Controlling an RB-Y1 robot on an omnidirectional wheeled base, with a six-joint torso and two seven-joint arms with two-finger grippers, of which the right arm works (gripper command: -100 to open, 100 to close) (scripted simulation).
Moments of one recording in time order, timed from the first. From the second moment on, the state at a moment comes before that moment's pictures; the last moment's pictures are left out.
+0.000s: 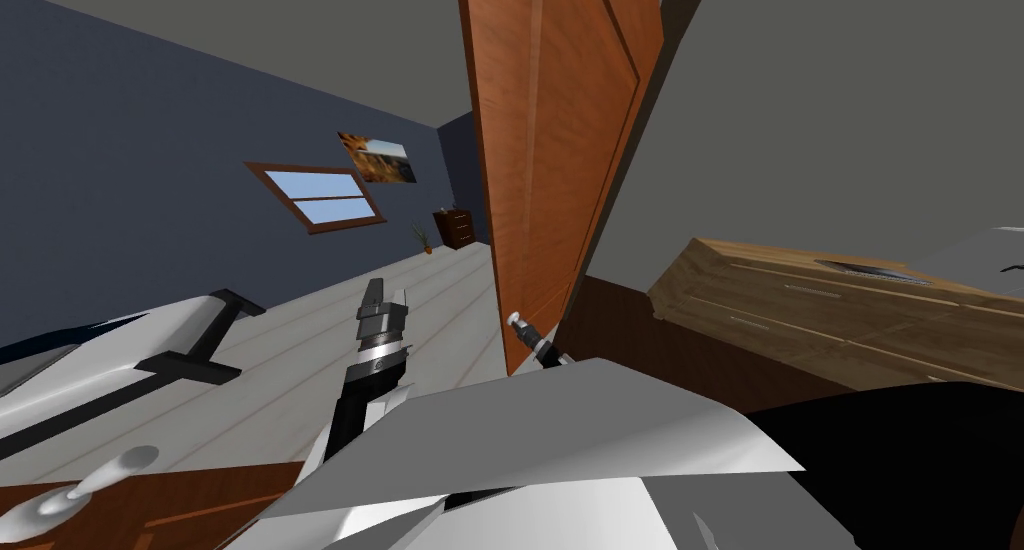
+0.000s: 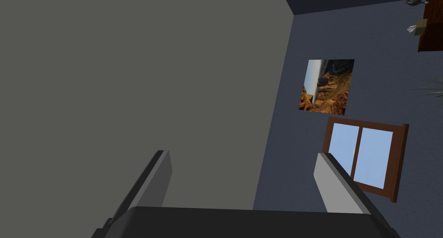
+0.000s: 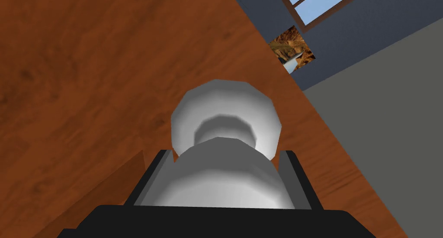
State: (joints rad) arm 0.00 -0.01 0.12 -0.80 0.58 -0.87 0.47
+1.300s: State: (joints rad) arm -0.03 -0.04 0.17 -0.79 0.47 -0.86 0.17
